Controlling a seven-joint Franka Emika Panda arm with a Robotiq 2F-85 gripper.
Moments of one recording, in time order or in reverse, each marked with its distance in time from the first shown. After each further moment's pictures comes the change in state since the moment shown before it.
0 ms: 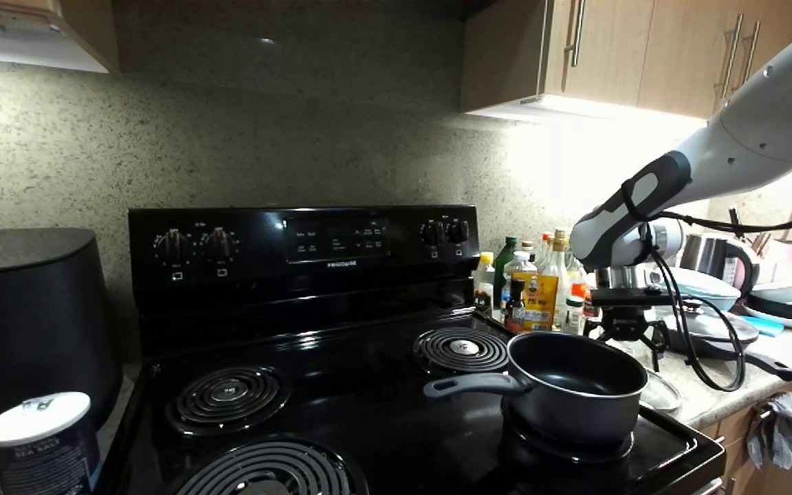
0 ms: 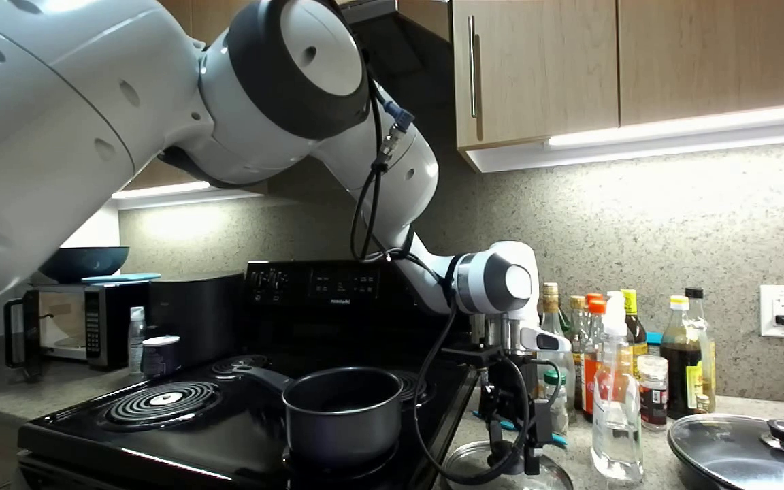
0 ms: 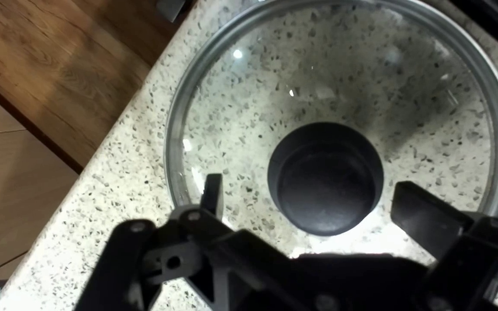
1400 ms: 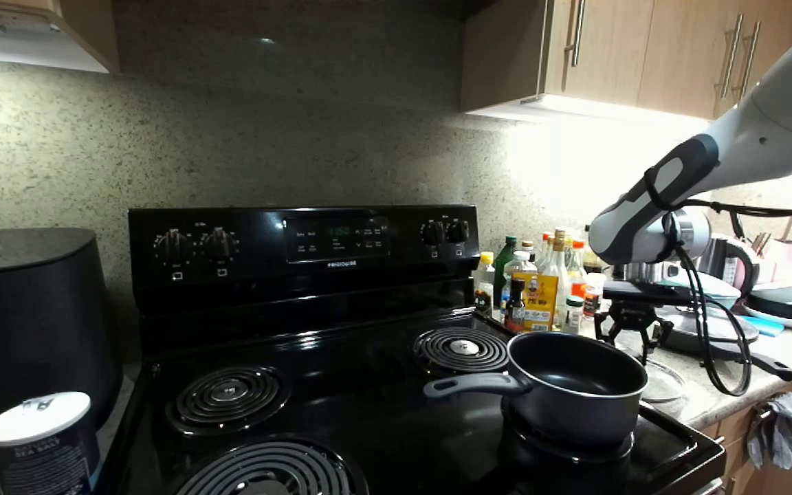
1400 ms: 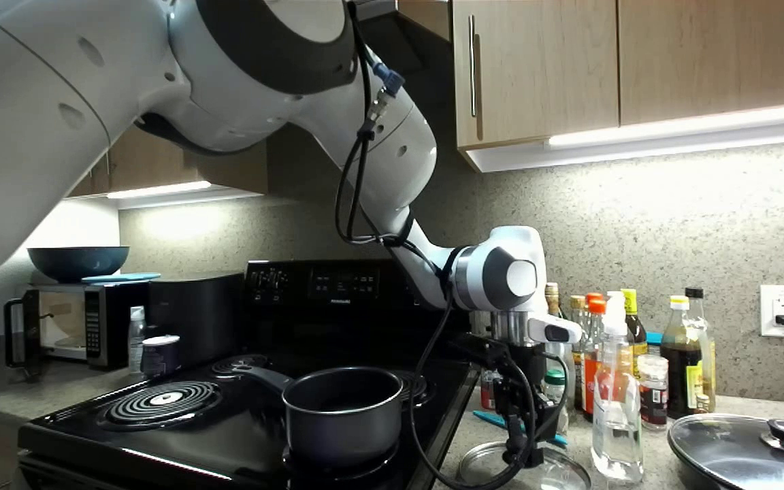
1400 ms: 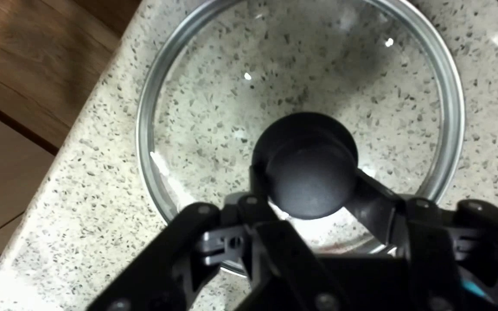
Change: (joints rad) arm -0.018 -0.108 -0.004 -0.156 0.042 0.240 -0.016
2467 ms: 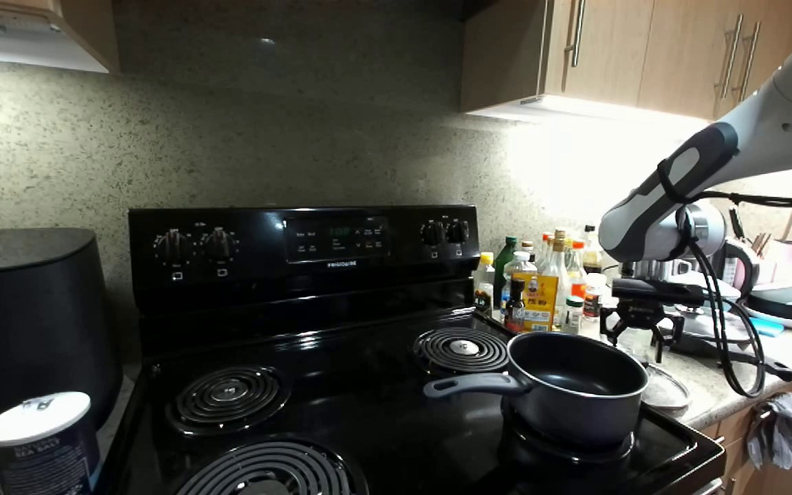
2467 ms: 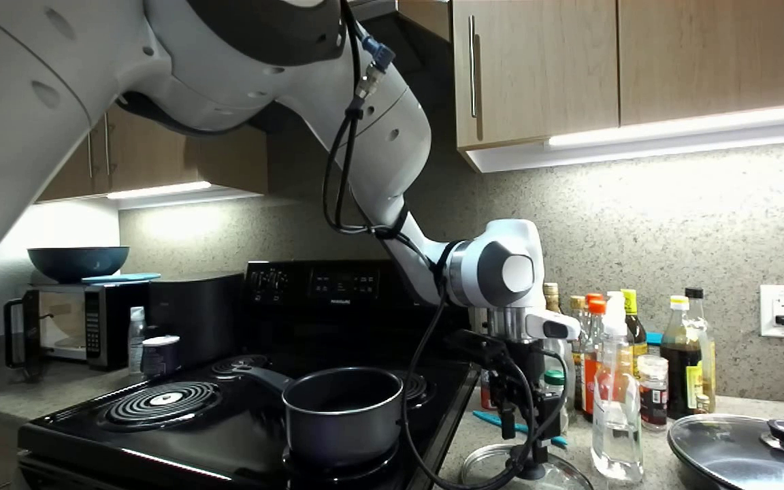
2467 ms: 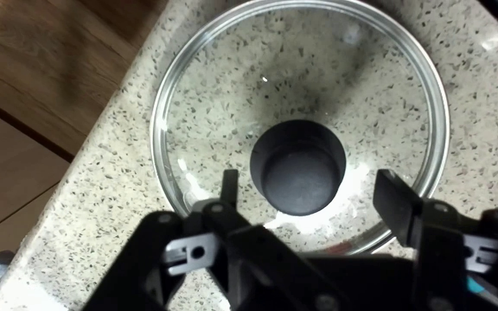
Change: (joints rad) arm -0.003 -0.063 0.004 -0.081 -0.012 0.040 -0.018
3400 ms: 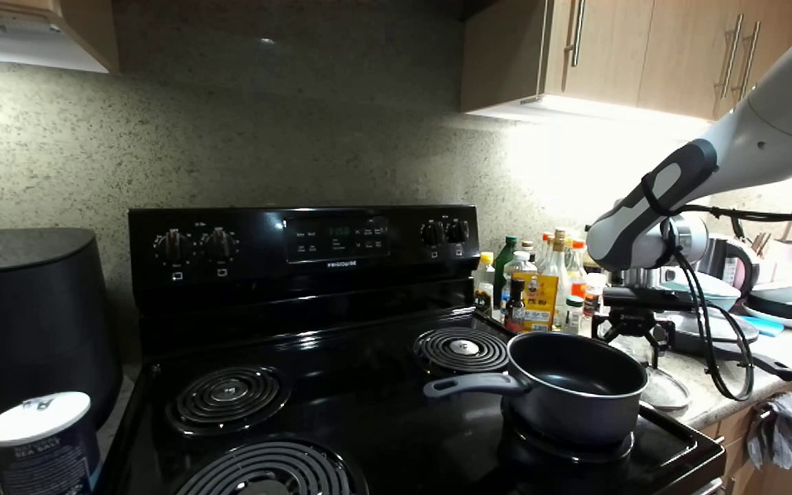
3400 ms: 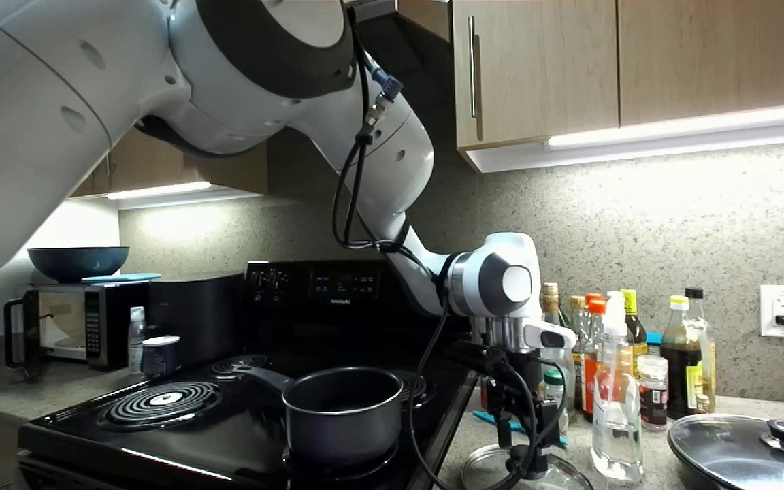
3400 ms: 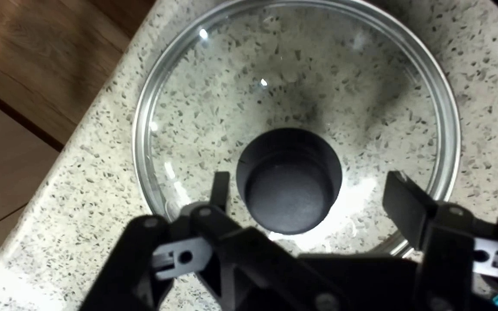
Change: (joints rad) arm 0.013 0.073 -0.002 0.072 -0.013 -0.045 -0.002
